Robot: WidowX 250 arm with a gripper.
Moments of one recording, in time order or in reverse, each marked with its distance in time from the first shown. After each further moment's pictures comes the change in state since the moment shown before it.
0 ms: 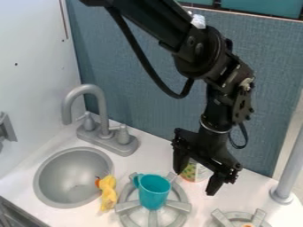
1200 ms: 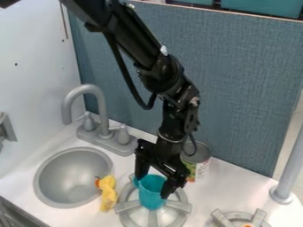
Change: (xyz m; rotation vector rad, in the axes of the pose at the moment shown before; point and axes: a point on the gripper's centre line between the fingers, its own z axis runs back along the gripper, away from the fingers) arm -0.006 0.068 -0.067 0.022 0.146 0.000
